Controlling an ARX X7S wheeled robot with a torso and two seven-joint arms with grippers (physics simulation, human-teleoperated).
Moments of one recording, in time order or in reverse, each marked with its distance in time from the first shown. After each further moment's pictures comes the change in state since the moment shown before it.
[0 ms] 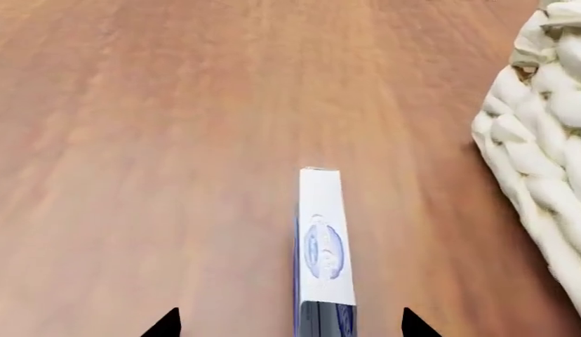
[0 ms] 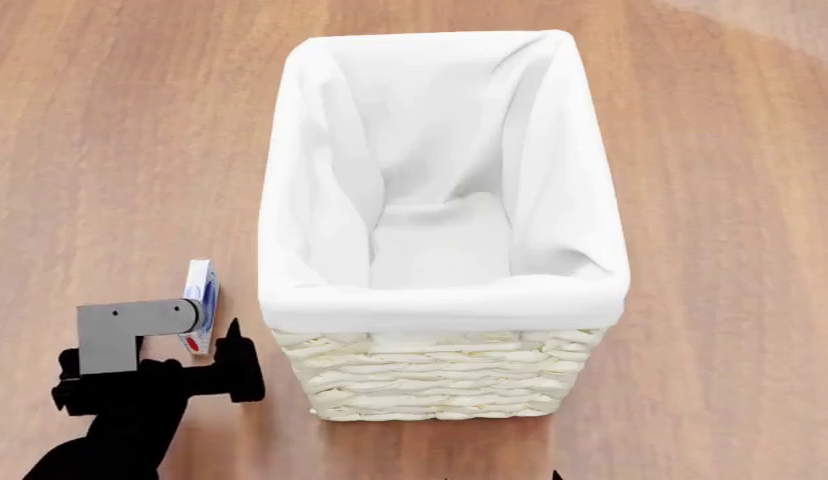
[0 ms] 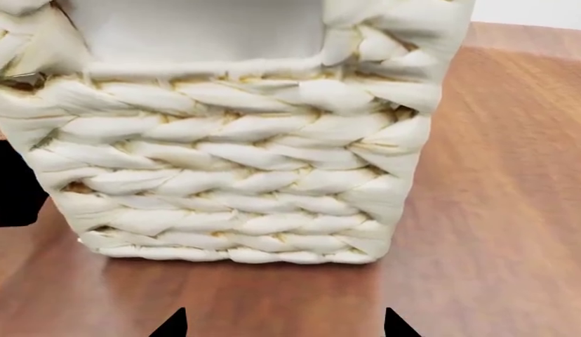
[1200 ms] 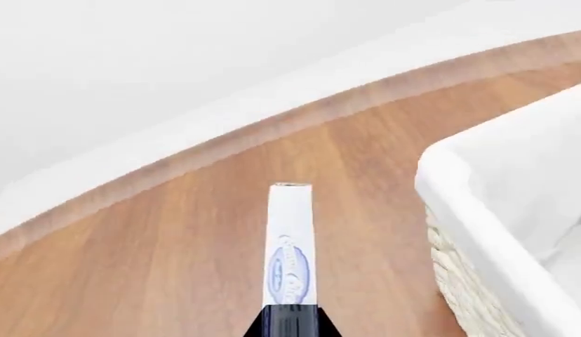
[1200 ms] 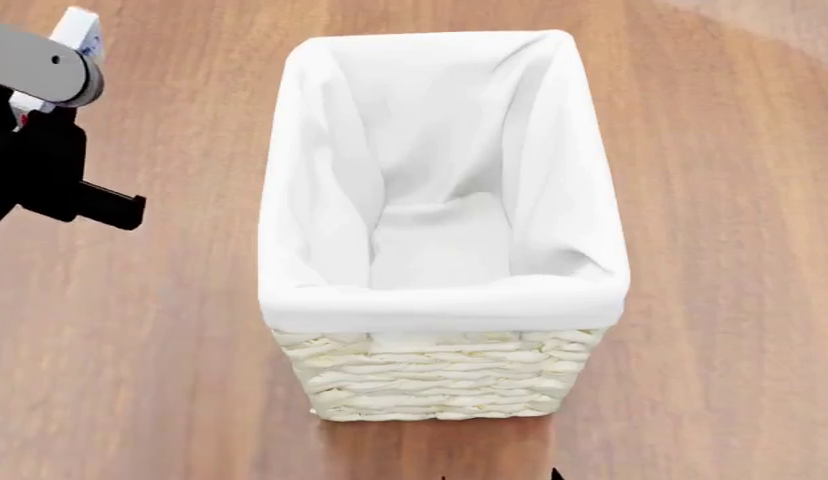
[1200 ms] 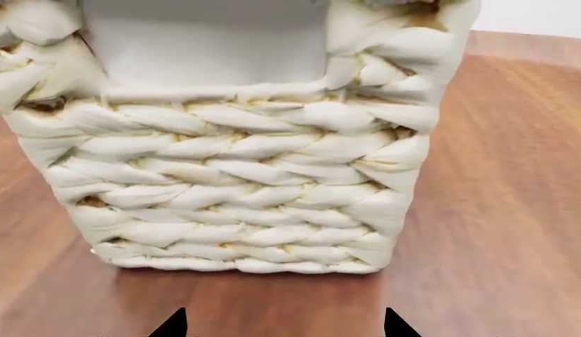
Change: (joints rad) left arm -0.364 -0.423 0.141 1.327 -0.475 -1.390 -0.353; right arm -0.013 0.029 -0.025 -0.061 0.026 0.018 0.028
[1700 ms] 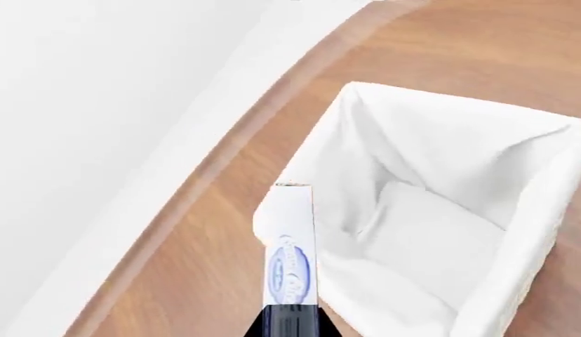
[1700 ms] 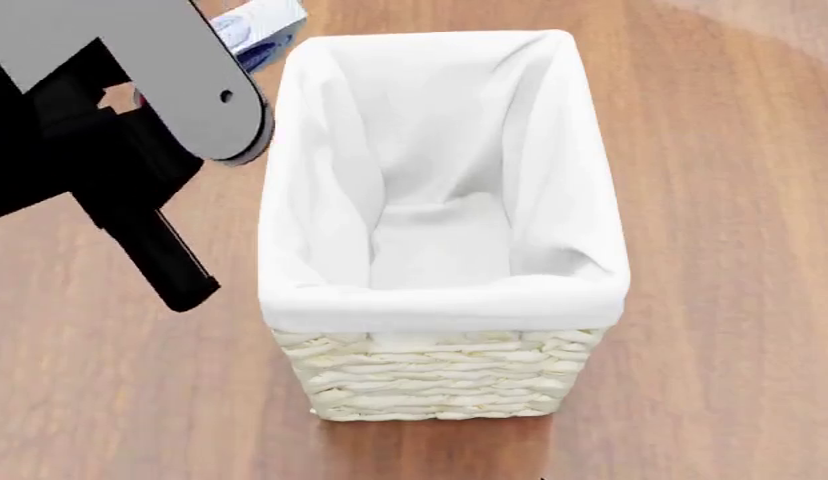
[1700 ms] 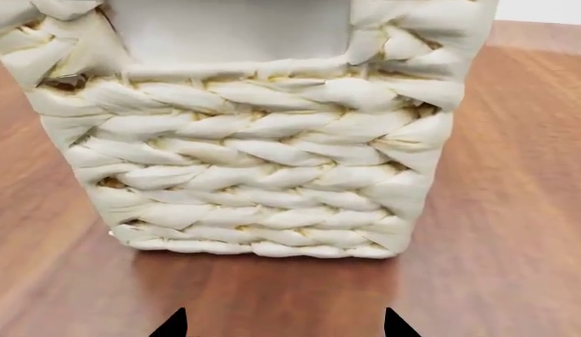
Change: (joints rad) left arm -0.715 0.022 0.486 -0.098 -0.894 -0.170 -0.274; right arm -0.004 0.001 -0.025 0.040 0.006 -0.039 -0.015
